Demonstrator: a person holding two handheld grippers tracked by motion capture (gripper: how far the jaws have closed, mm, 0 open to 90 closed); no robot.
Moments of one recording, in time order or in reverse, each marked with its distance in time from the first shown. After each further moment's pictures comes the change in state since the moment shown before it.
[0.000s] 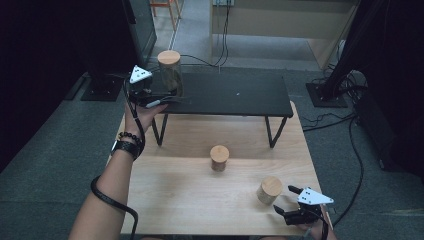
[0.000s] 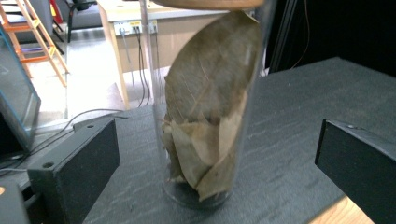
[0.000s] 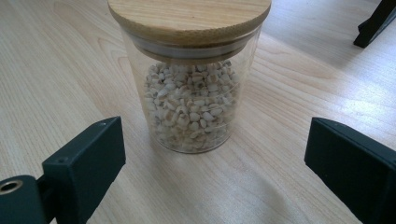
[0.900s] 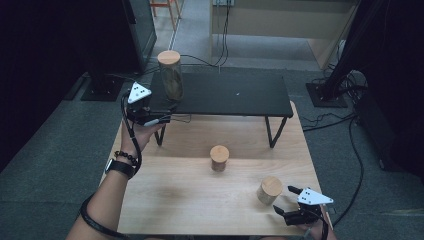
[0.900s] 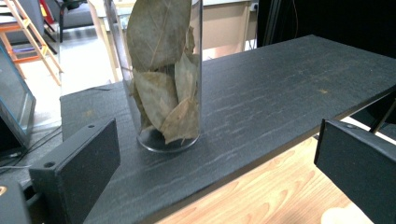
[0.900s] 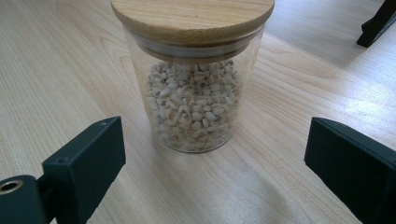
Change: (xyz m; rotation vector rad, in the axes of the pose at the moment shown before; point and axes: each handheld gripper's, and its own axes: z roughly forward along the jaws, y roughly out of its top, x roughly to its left) left arm -0.021 -0.027 -0.037 0.007 -0.019 0.032; right arm -0.001 0.000 0.000 0.003 0.007 -0.003
